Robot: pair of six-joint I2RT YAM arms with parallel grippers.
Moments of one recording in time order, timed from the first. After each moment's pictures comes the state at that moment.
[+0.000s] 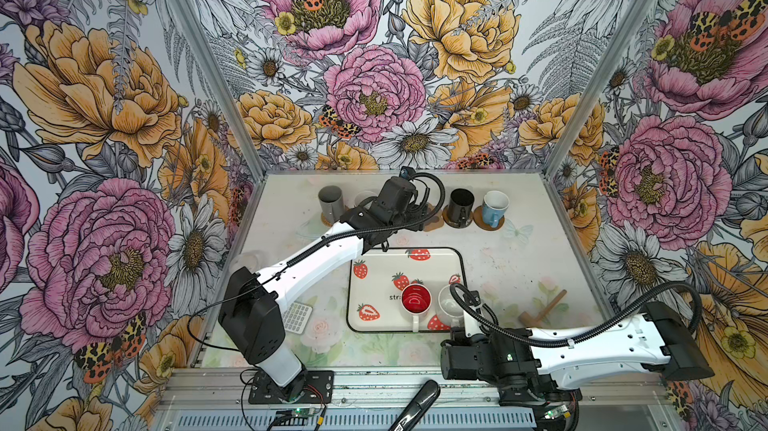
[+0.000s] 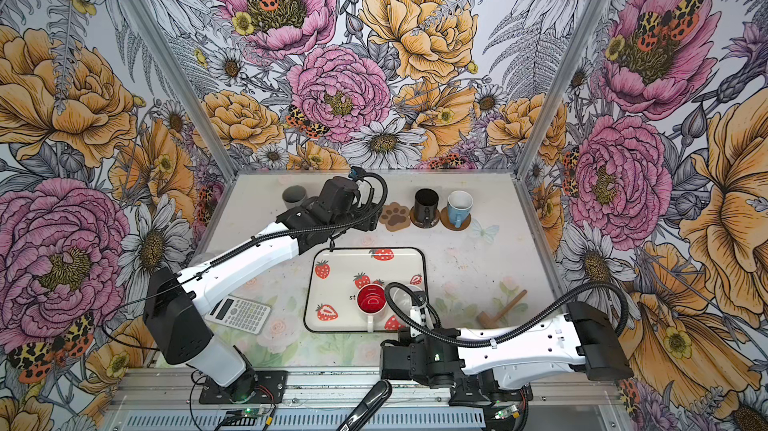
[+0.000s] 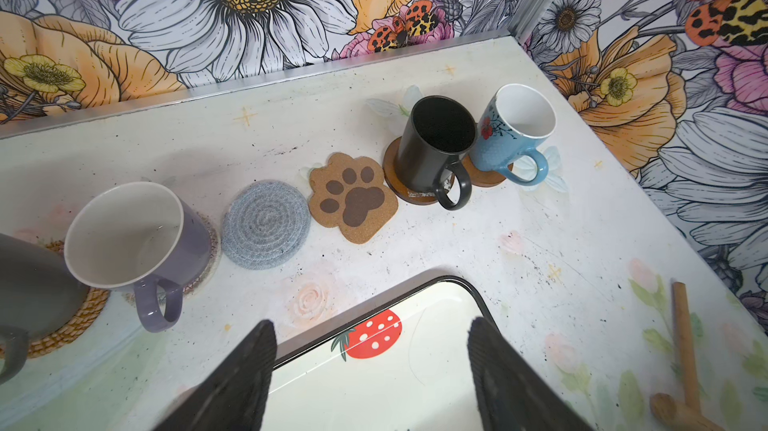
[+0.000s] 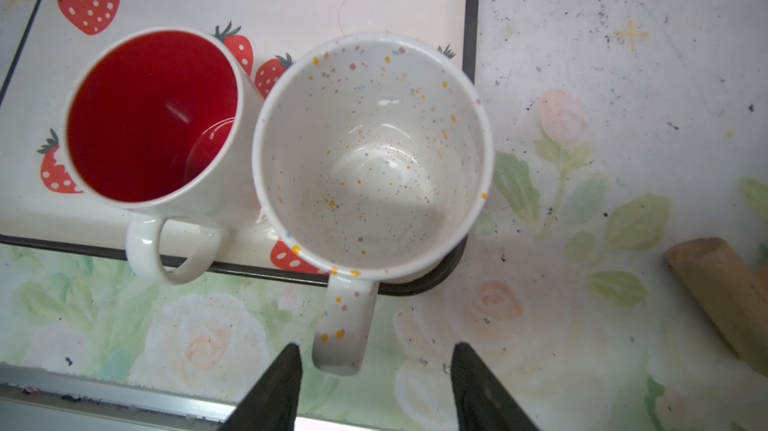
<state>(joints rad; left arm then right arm) -0.76 1.61 1.44 -0.43 -0.19 -0.31 1.54 1.14 0.72 -1.02 0.61 1.39</state>
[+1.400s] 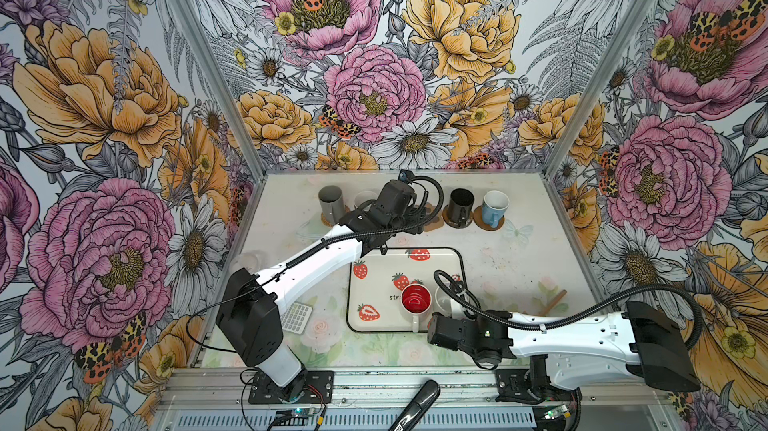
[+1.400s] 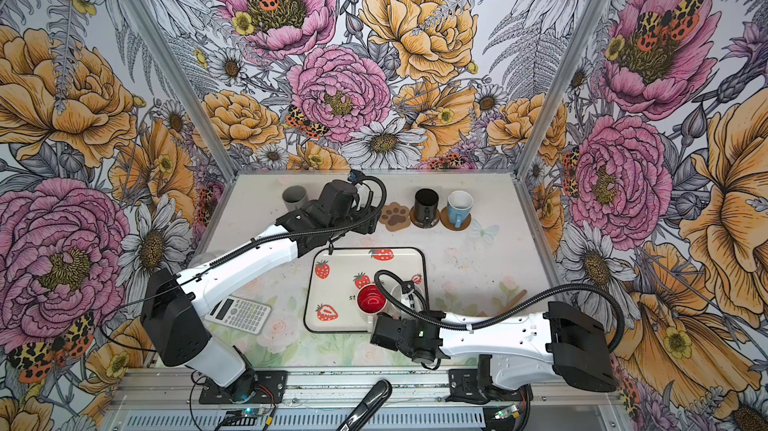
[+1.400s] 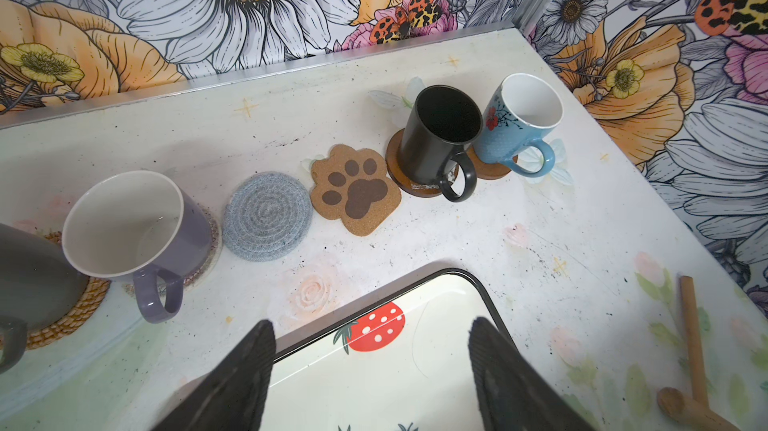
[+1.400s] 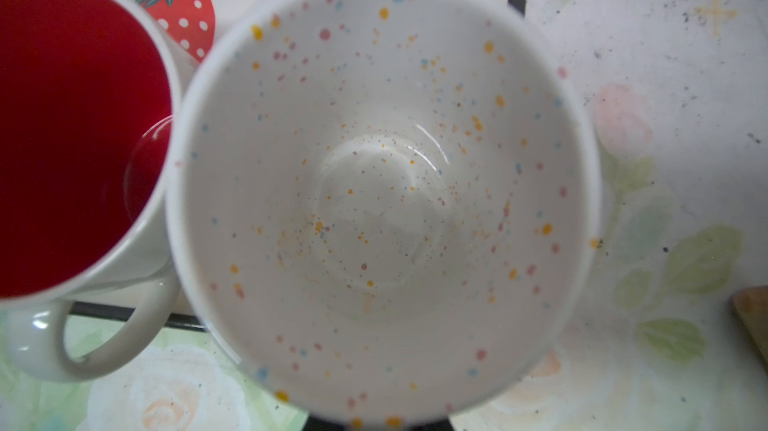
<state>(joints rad) -0.75 1.60 1.40 -0.41 -0.19 -0.32 1.32 1.26 0.71 -0.82 0.47 1.13</state>
